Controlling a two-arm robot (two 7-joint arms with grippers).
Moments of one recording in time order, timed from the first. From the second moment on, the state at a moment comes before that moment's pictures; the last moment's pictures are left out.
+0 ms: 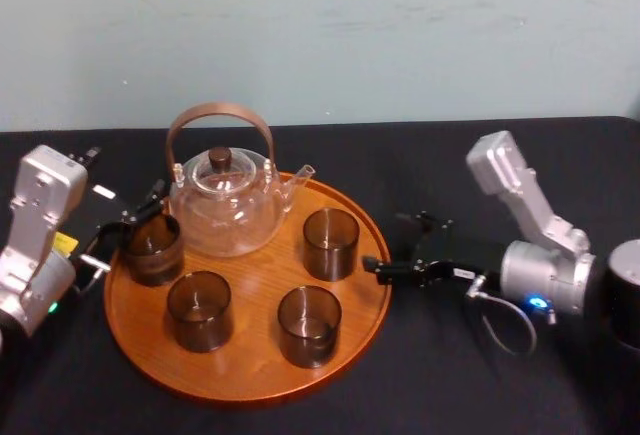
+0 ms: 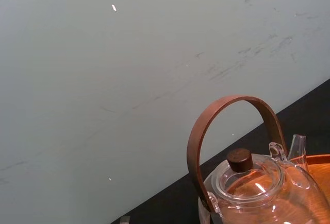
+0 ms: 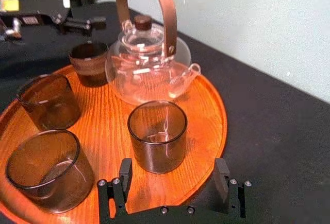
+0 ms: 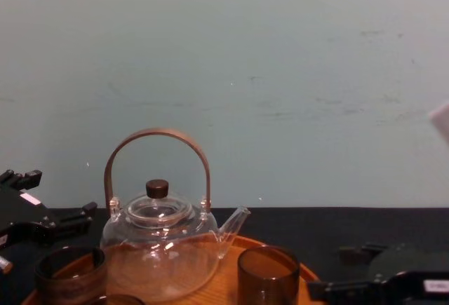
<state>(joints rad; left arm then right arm) -0.20 0.60 0.45 -1.41 -0.25 -0.12 0.03 0.35 0.51 -0.52 -1.33 0.41 0.16 0.61</state>
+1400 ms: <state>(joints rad) -0.20 0.60 0.45 -1.41 -0.25 -0.12 0.03 0.12 0.46 -0.23 -1.46 0.40 -0.06 0.22</state>
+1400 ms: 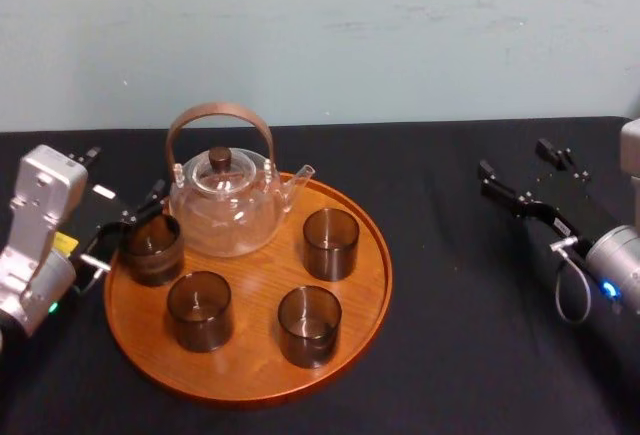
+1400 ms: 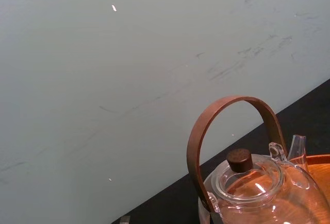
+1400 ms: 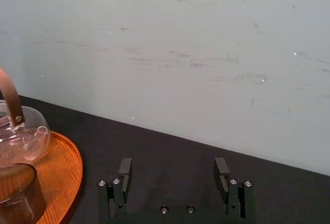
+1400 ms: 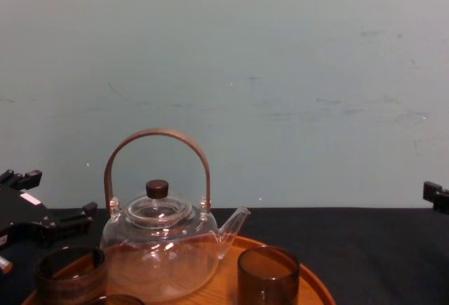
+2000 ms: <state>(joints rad) -0.20 0.60 0.45 -1.41 -0.25 -0.12 0.03 0.13 0.43 -0.22 -1.43 0.38 -0.06 0.21</state>
